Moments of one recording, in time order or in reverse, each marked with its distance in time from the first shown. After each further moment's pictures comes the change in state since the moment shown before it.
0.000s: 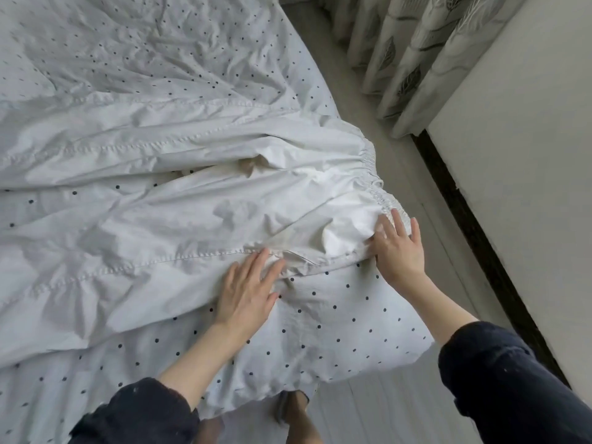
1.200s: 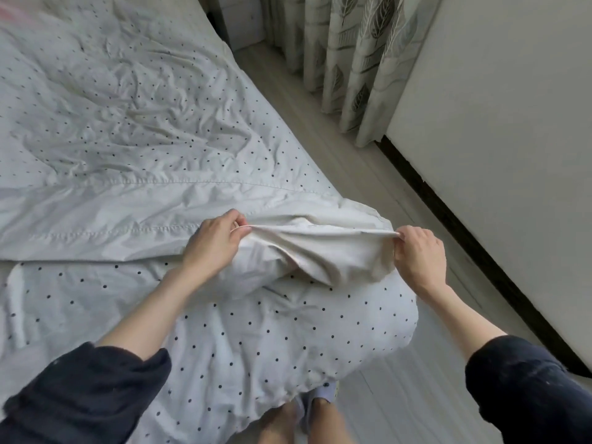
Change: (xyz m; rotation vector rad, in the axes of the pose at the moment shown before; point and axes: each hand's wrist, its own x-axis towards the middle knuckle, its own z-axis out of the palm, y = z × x) left_hand 0.073 -0.004 -0.181 -0.383 0.019 -0.157; right_hand -0.064 0.055 -0.041 0.478 0.385 0.398
